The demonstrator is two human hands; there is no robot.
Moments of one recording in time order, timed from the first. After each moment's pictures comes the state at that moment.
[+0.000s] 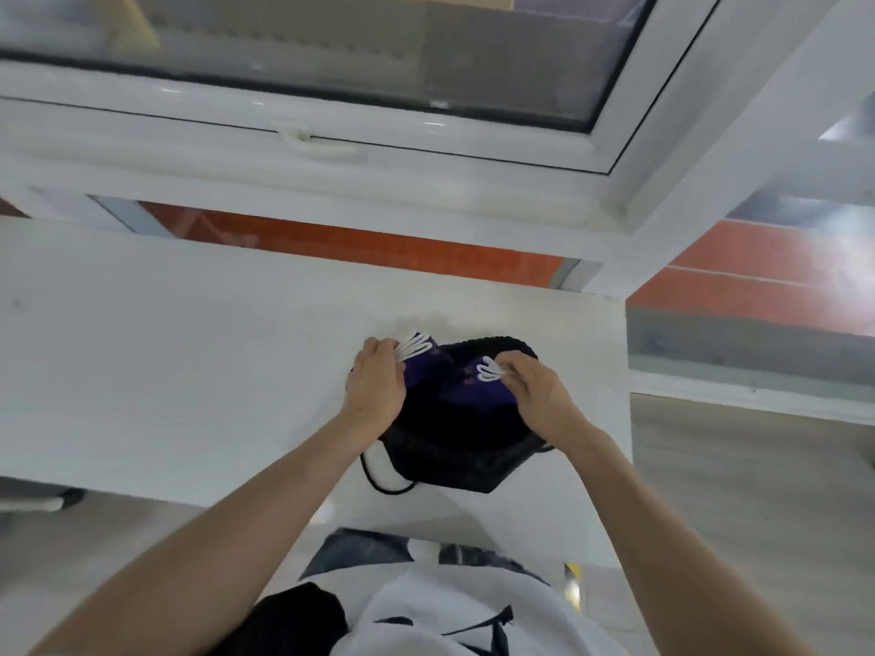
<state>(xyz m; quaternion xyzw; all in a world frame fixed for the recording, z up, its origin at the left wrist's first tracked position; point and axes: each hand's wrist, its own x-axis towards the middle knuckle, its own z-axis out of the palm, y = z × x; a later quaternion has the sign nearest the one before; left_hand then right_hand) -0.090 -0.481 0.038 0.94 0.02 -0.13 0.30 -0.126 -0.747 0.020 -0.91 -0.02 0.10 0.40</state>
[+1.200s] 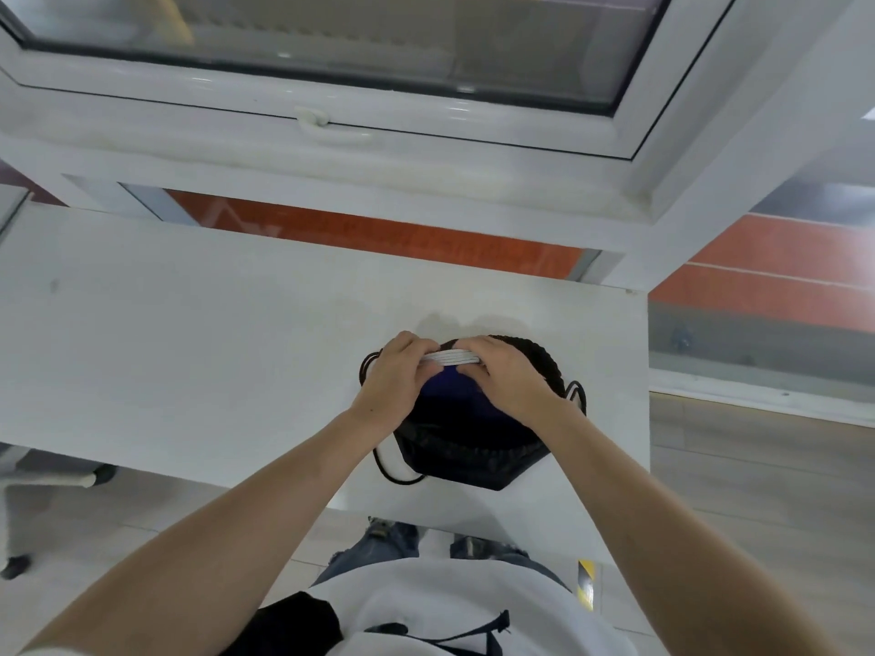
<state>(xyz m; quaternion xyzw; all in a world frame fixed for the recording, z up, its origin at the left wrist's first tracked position) -0.107 -0.482 0.034 0.93 -0.11 -0.09 0.35 -0.098 -0.692 0.023 -0.92 -0.16 0.10 0.35</state>
